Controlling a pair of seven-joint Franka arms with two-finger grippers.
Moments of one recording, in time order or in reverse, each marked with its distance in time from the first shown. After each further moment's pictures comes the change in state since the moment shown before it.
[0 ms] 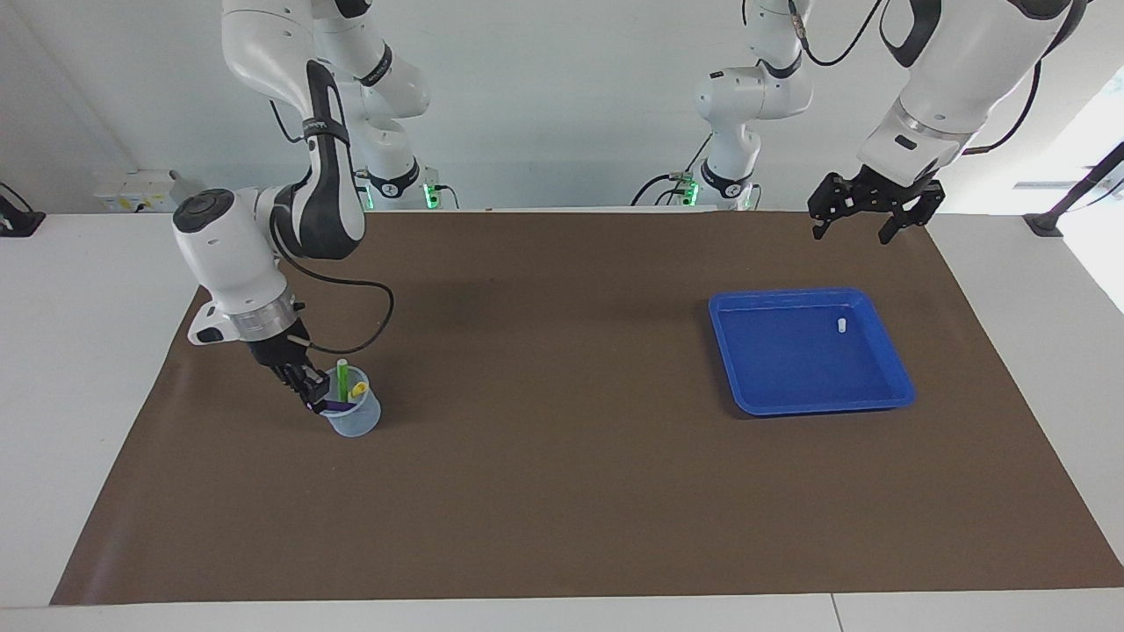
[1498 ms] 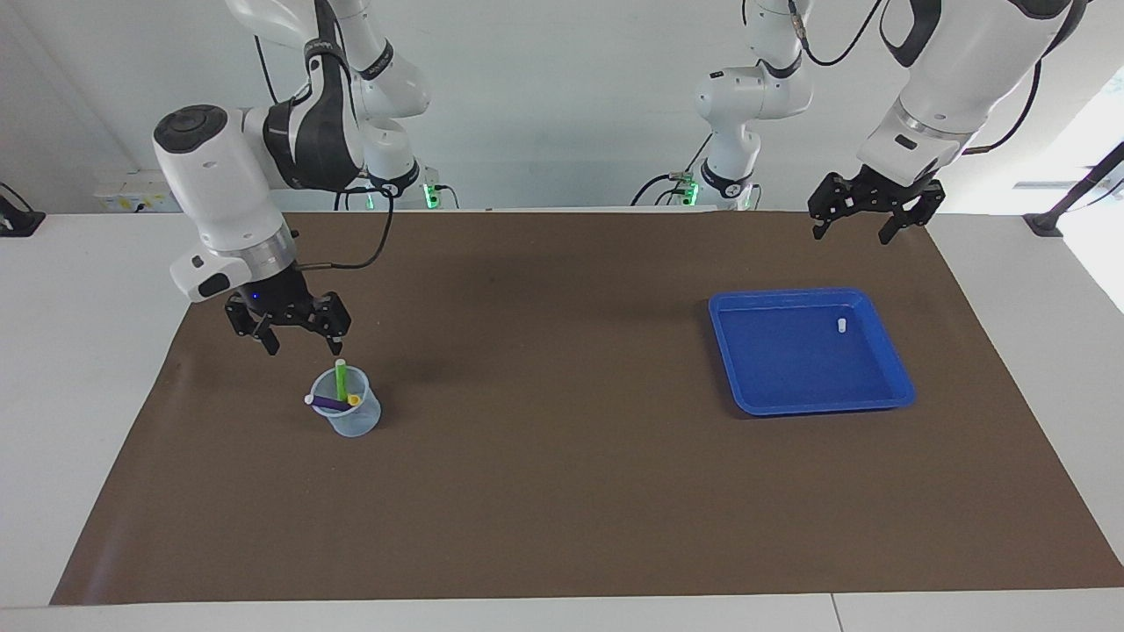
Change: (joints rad) left arm 0.000 0.000 0.002 0.000 0.000 0.001 0.000; right arm 0.026 -0.111 0.015 0.103 -0.123 -0.278 -0.429
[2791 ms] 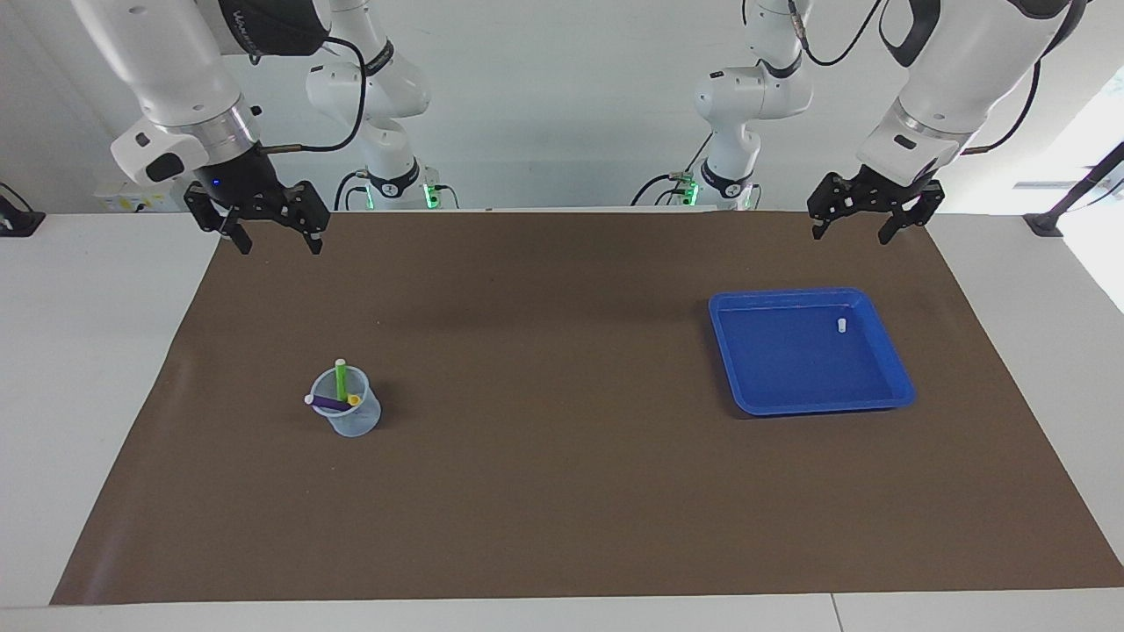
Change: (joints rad) left arm -0.001 0.000 -0.001 0.000 0.000 0.000 0.001; right arm 0.002 -0.104 0.008 0.304 0.000 -0.576 0.000
